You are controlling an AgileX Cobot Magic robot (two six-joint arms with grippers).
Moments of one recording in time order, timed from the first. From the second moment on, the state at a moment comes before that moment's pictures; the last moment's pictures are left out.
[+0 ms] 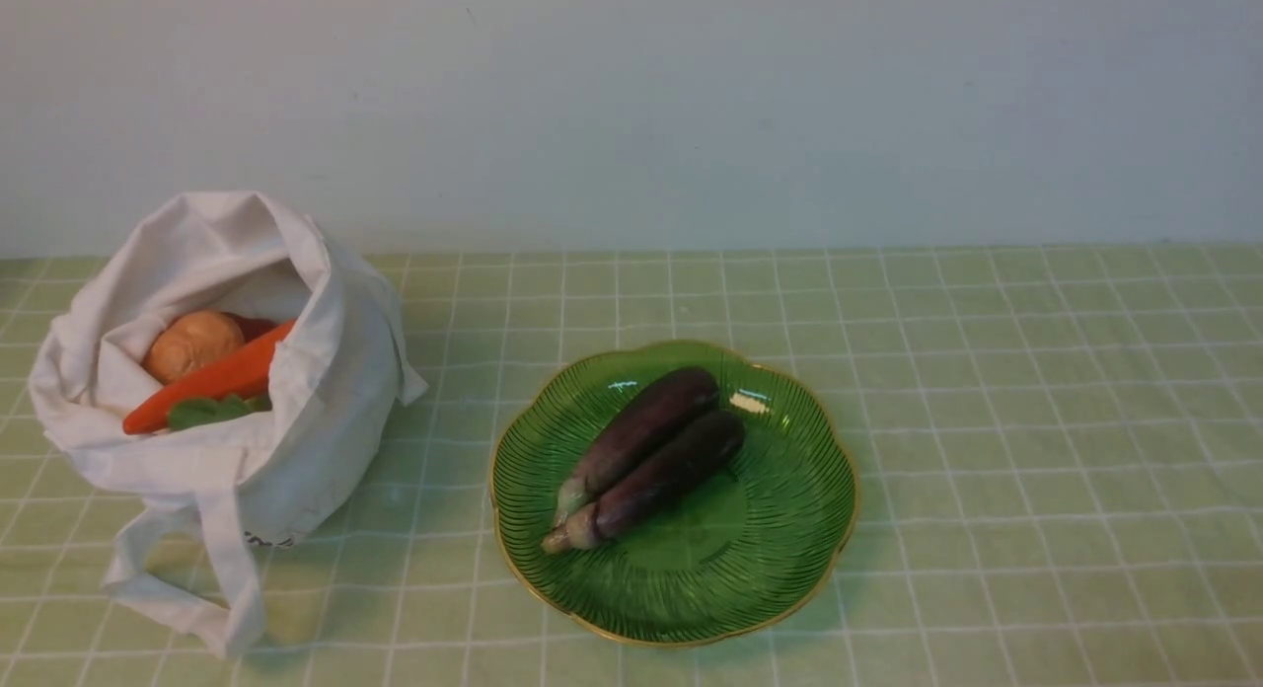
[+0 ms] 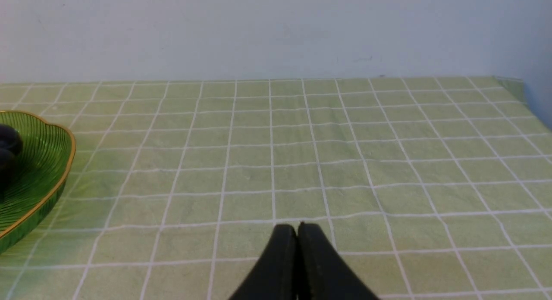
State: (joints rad) right arm -0.04 -0.01 0.02 -0.01 0.37 0.03; left arm 0.05 -0.01 -0.16 -0.68 -0.15 0.06
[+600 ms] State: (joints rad) right arm -0.04 -0.01 0.02 -0.01 0.37 0.03; left arm 0.05 0.99 -1.01 -0.20 1.03 0.24
